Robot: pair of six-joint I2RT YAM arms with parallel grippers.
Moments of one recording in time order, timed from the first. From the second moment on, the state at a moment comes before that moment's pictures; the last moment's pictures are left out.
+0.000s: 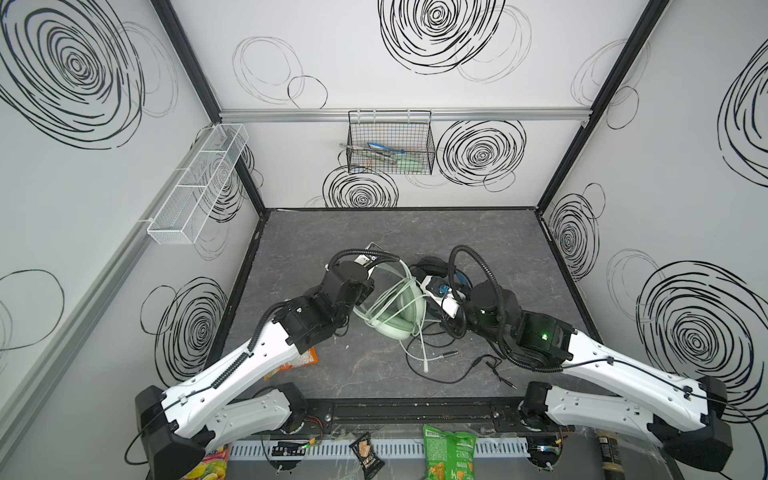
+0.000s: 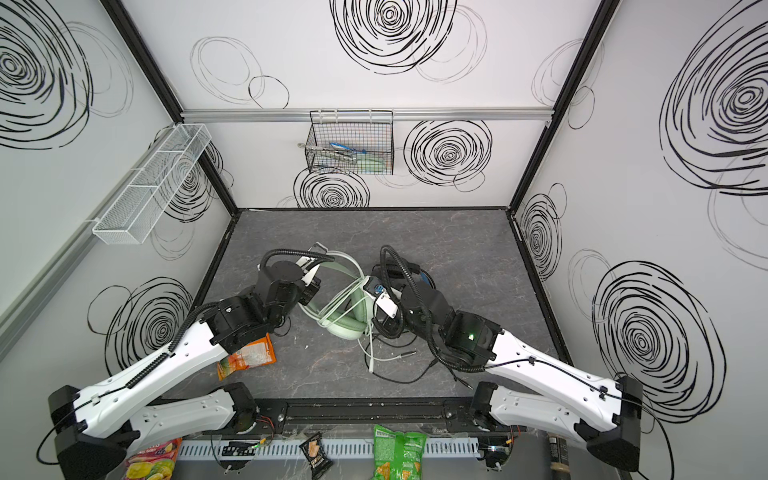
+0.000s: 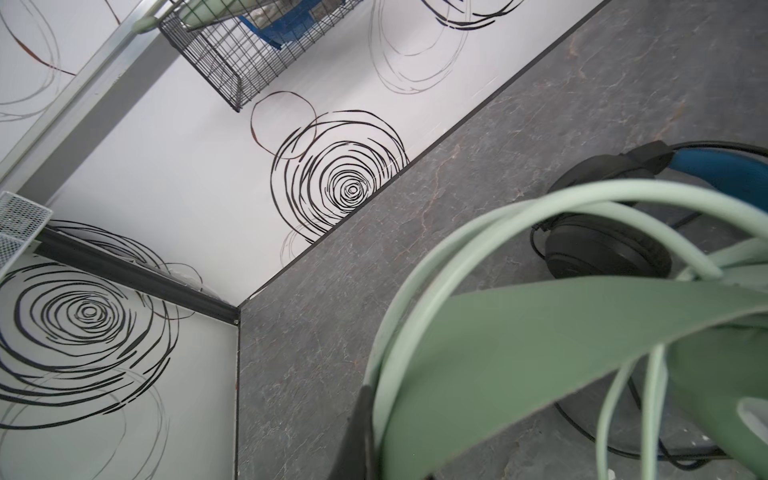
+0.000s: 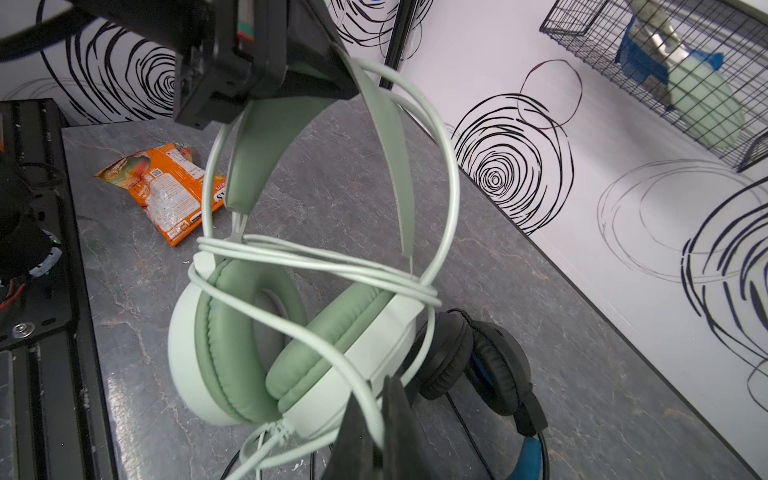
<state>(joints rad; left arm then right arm) -0.80 1.04 0.98 -0.47 -0.61 0.24 1.08 0.97 0.93 -0.39 0.21 -0.22</state>
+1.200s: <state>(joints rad) -0.84 0.97 0.86 -0.39 -0.54 0.17 1.31 1.00 1.03 -0.38 0.44 -0.28</state>
